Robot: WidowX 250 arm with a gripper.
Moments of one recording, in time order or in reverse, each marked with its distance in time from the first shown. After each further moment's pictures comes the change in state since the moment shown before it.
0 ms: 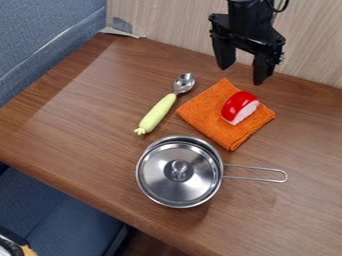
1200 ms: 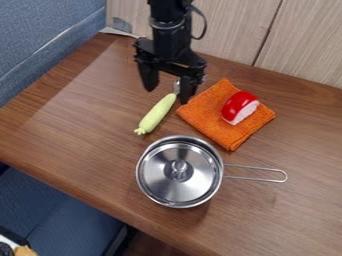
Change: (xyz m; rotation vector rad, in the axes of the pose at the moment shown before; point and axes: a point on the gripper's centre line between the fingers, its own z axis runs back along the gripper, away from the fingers) arm -0.080 0.080 -0.011 0.134 0.126 0.289
